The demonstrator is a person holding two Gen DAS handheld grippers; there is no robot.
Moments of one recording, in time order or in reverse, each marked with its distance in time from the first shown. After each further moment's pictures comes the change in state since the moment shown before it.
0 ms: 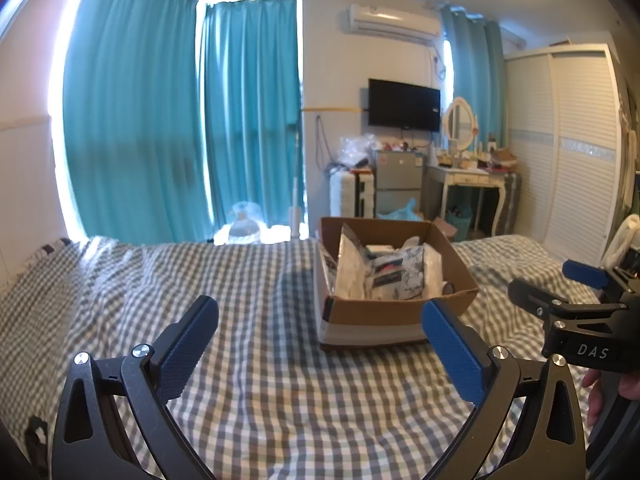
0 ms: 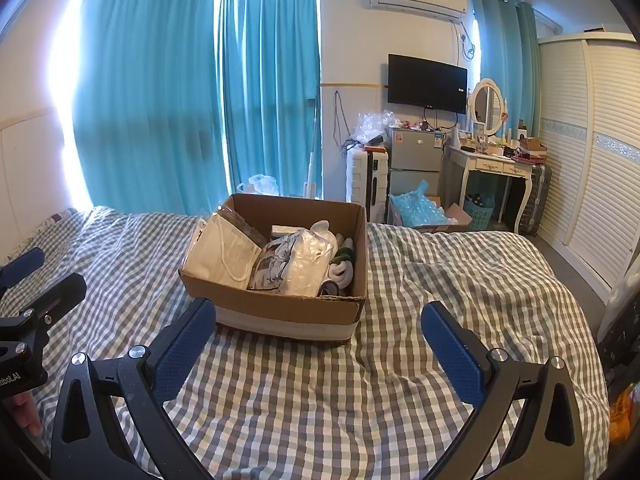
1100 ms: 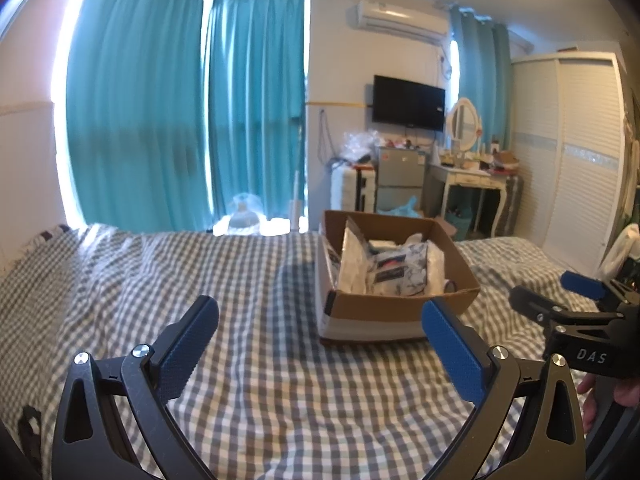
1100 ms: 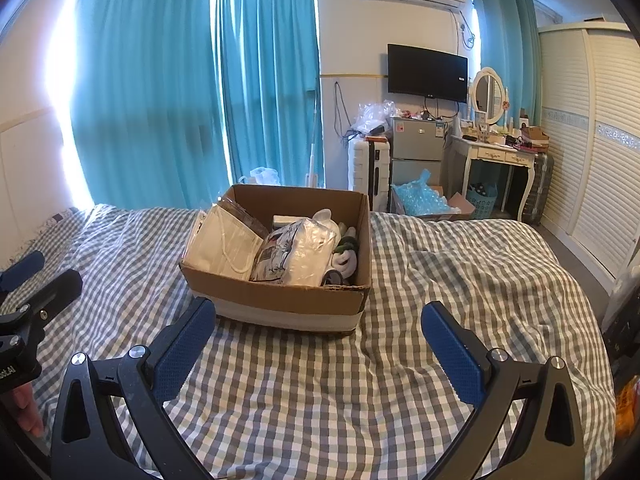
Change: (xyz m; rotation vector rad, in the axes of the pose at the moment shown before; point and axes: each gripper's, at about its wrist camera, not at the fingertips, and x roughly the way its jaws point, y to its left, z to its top) left arm -0.001 -0.002 -0.004 -0.034 0.021 0.001; right arm 0.006 0.006 -0.005 0.027 0.029 0.003
